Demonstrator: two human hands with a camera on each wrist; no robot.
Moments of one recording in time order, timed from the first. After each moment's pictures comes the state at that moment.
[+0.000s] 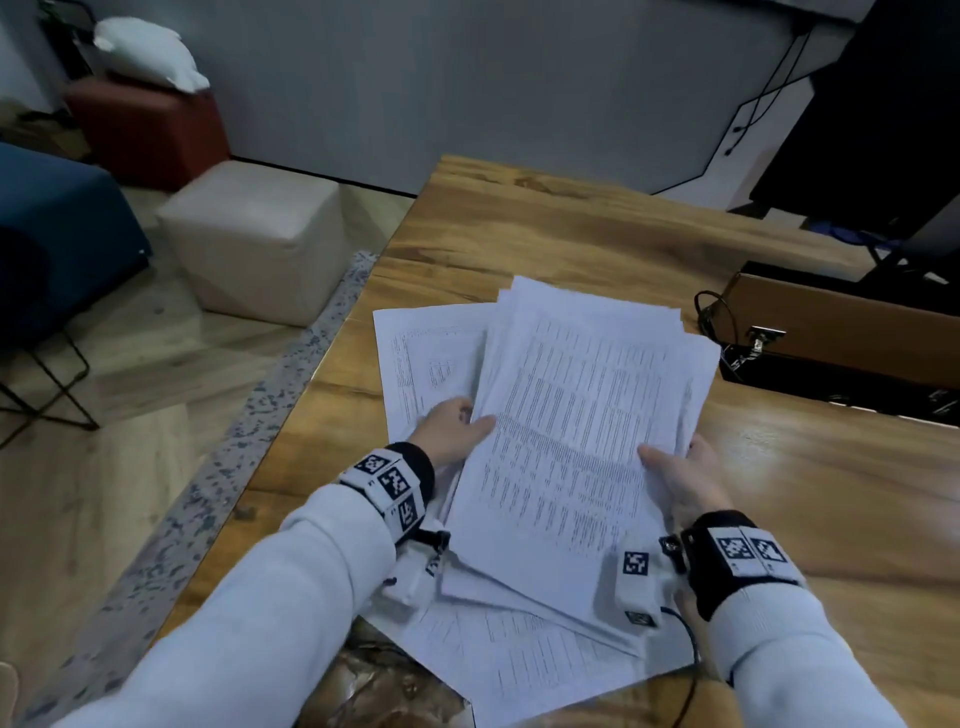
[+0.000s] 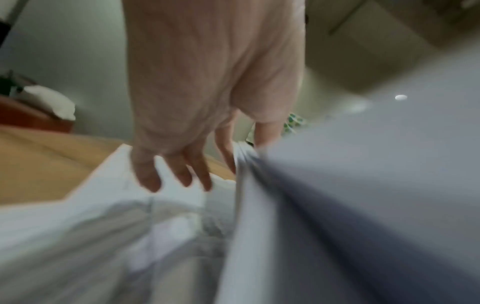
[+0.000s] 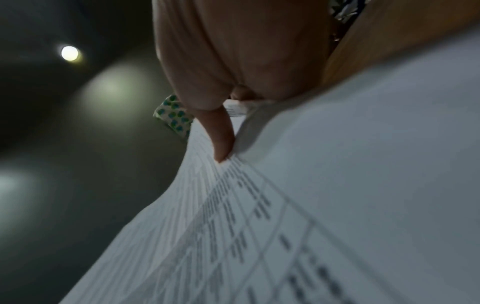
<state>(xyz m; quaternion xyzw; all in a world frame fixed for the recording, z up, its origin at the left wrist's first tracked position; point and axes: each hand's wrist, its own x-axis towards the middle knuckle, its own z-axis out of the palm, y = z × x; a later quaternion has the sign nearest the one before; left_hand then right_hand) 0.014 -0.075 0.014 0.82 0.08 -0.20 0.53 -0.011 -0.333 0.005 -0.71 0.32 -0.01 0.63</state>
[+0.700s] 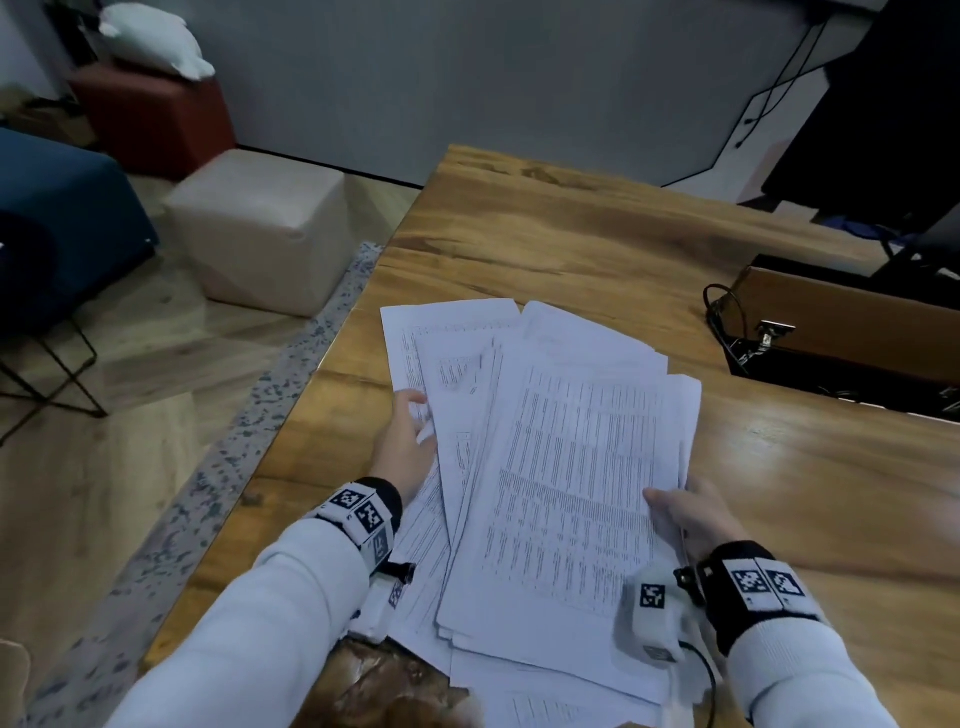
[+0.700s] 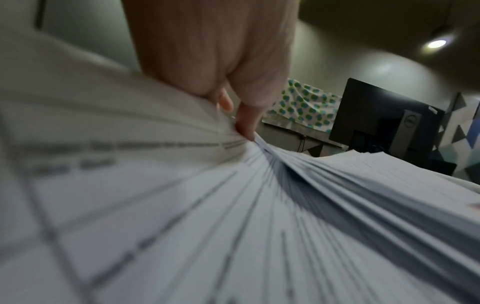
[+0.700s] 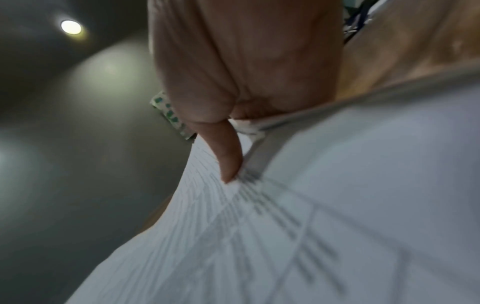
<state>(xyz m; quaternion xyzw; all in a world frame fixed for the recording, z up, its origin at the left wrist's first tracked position) -0.008 -0.043 -0.033 0.78 0.12 -0.07 0.60 -0.037 -0.342 -0.015 -0.74 0.33 0.11 0.58</state>
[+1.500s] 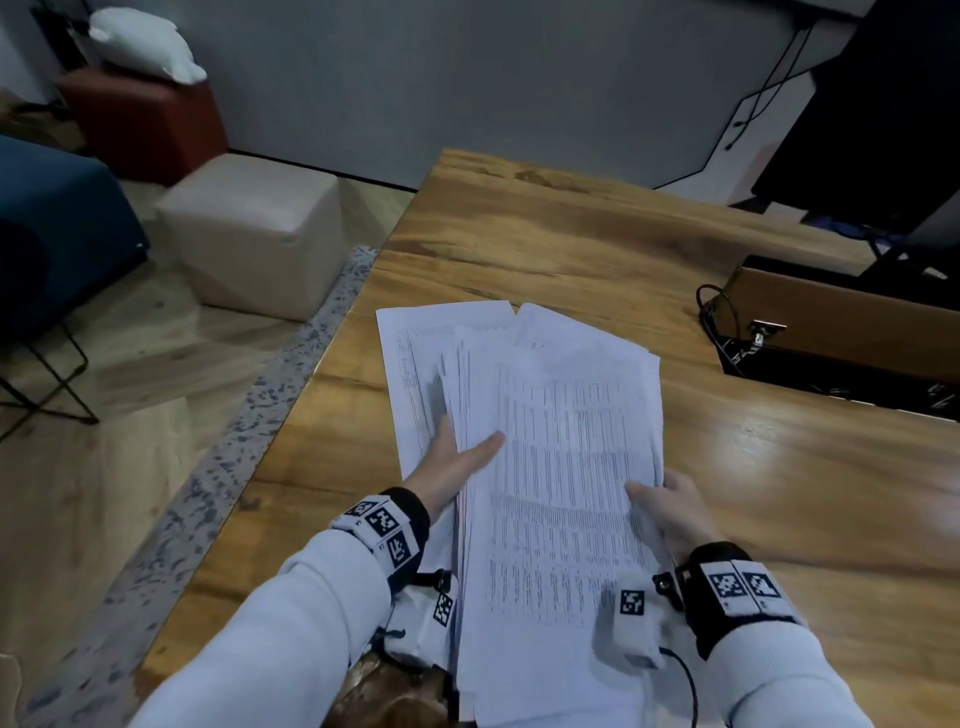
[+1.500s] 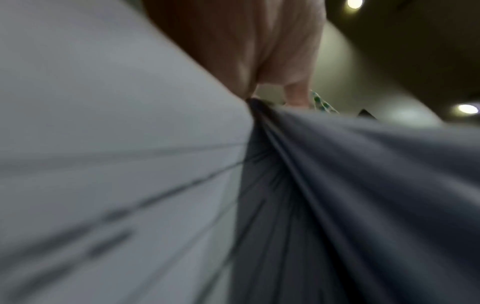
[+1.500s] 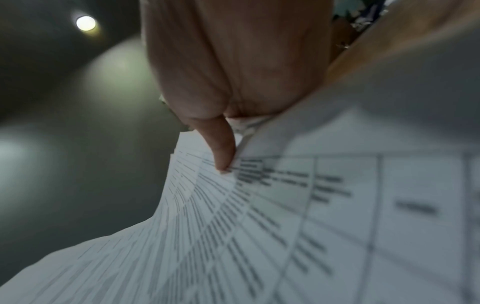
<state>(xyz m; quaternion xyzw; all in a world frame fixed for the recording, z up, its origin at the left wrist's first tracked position) -0.020 -0.077 -0.021 0.66 0.09 -0.22 0.72 -0.045 -0.318 -0.006 -0.74 0.30 0.11 0.60</state>
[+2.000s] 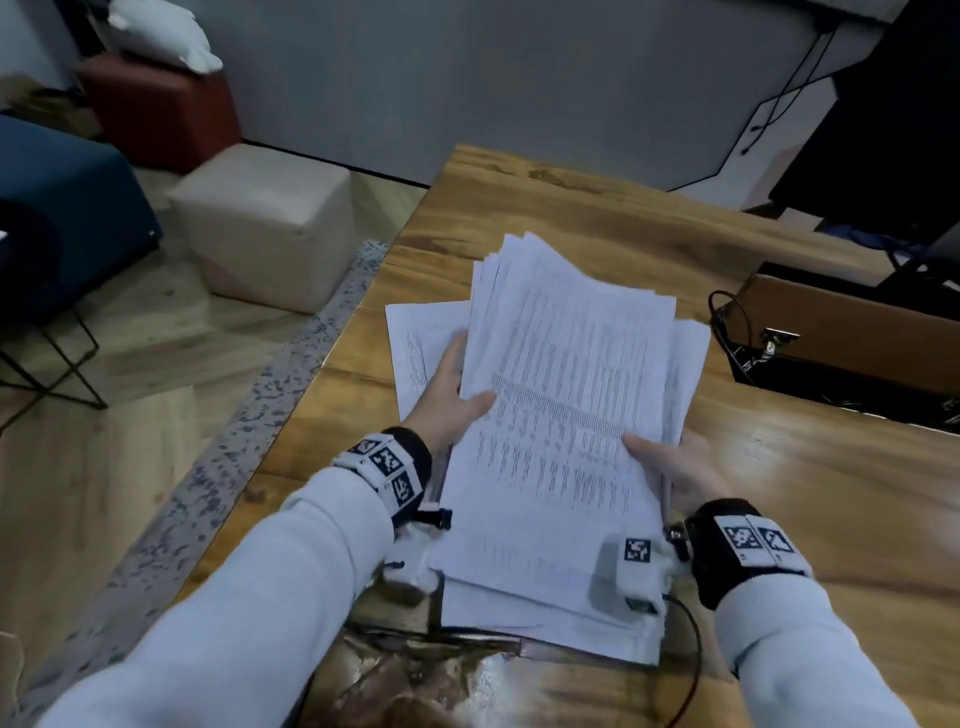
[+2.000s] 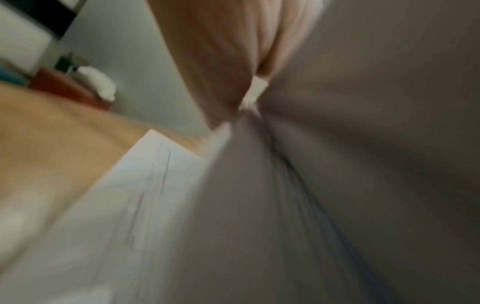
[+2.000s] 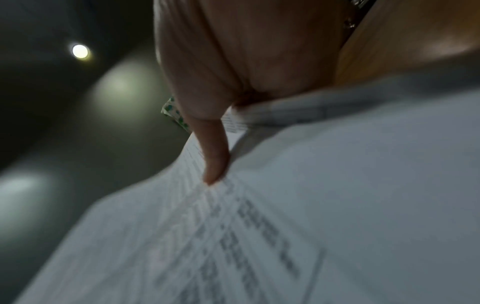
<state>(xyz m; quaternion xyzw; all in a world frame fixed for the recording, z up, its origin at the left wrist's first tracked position) 0.019 -0.063 0.014 0.69 0.00 -0.12 0.72 -0.007 -0.319 0.018 -0.70 0.29 0.07 0.65</state>
